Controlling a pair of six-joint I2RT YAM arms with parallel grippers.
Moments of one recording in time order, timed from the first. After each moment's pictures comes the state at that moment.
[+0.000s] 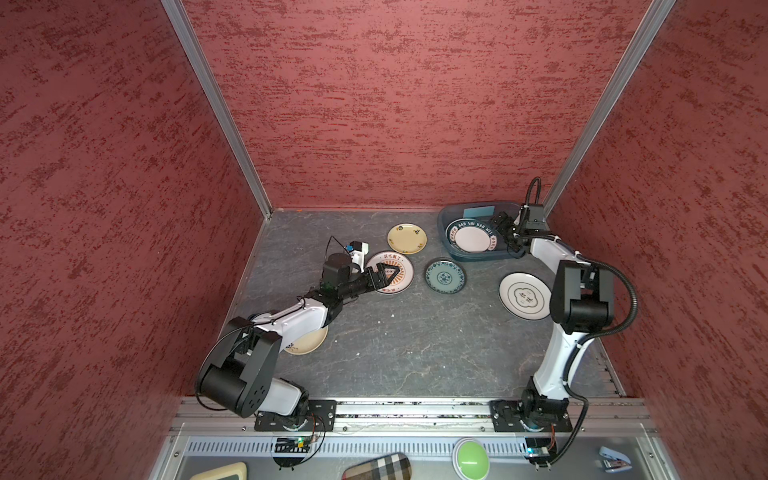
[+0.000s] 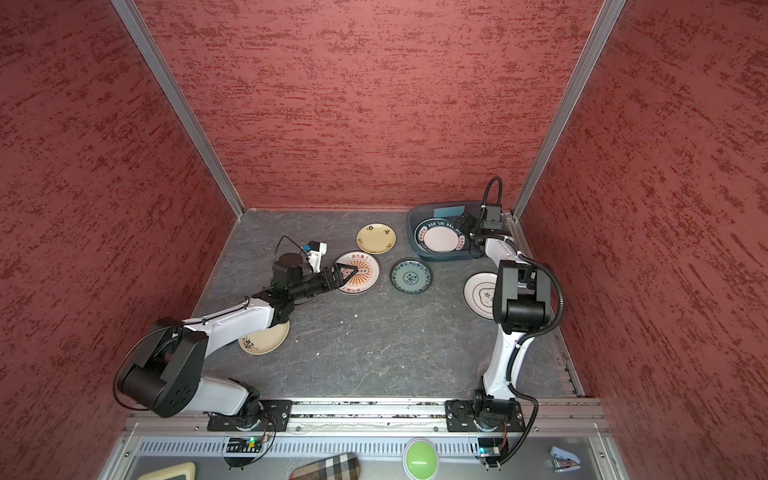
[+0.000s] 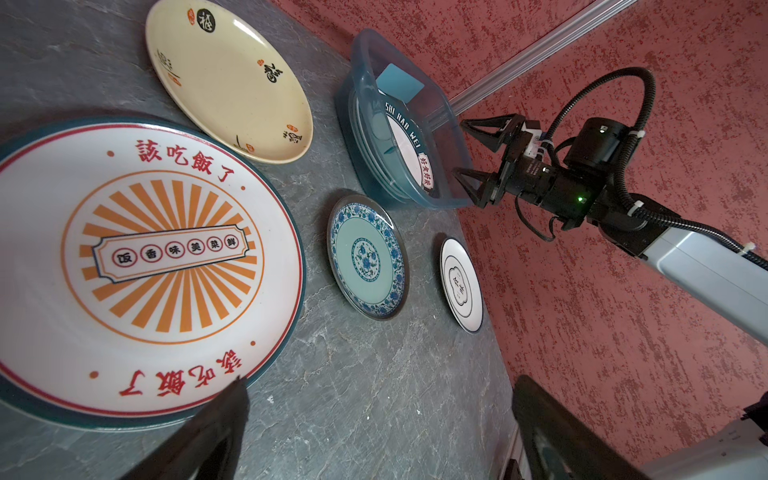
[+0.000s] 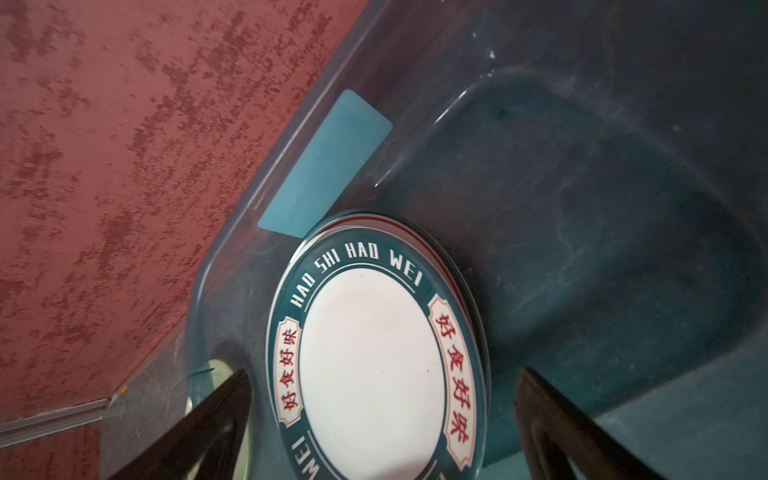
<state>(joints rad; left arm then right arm) -0.39 1.44 0.67 0.38 0.50 -0.77 -0.12 2.02 1.49 -0.18 -0.21 0.69</state>
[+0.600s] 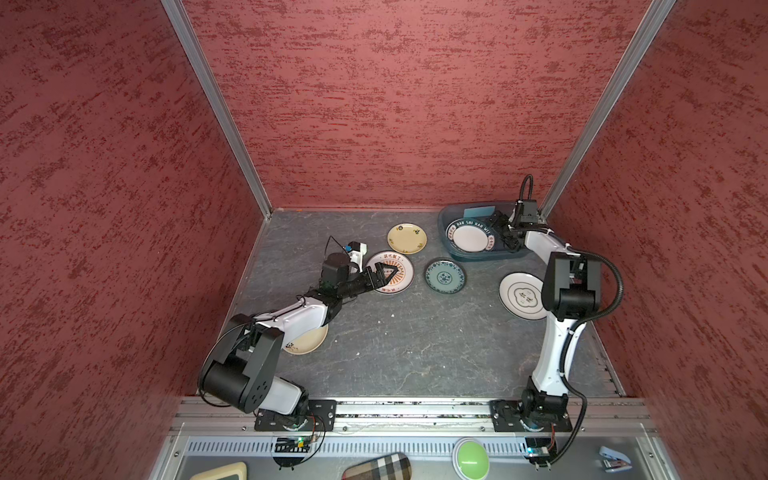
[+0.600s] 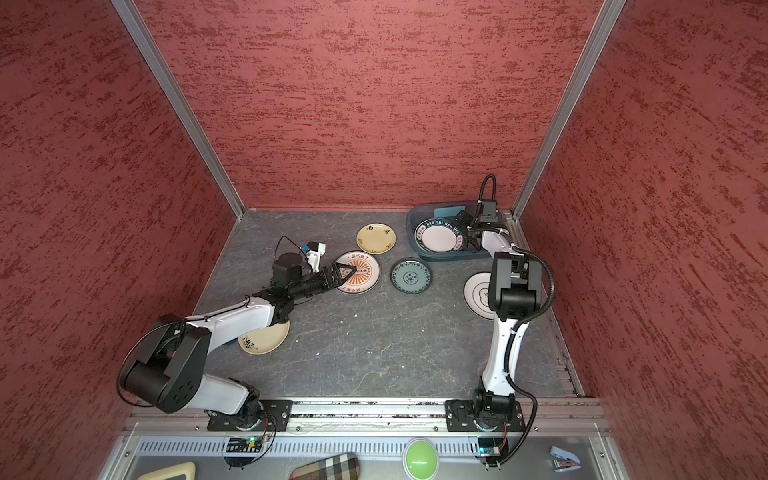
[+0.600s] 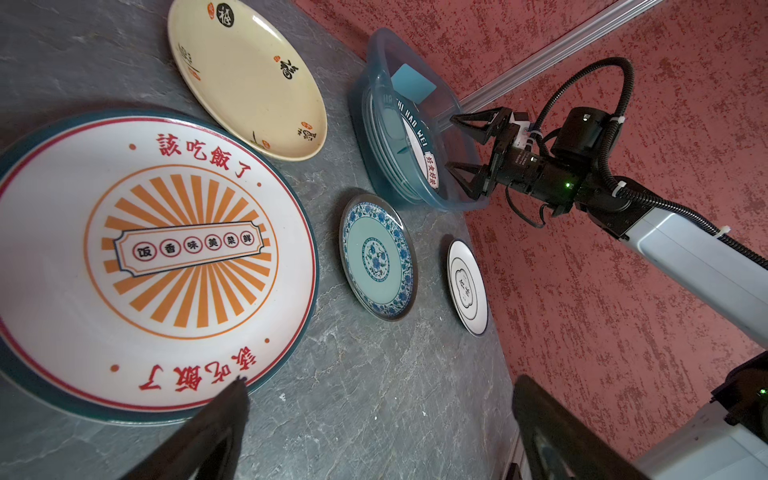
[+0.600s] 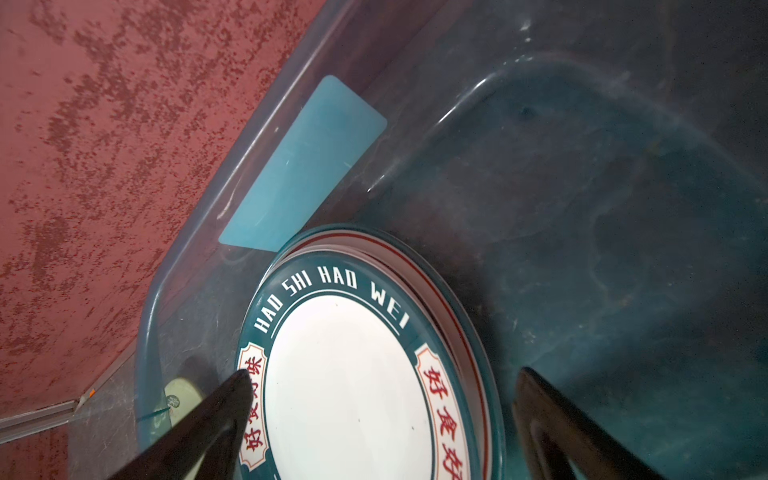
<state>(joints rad) -0.37 1.46 0.67 0.38 0.51 -0.78 -0.12 2.16 1.67 -0.27 -0.23 0.66</state>
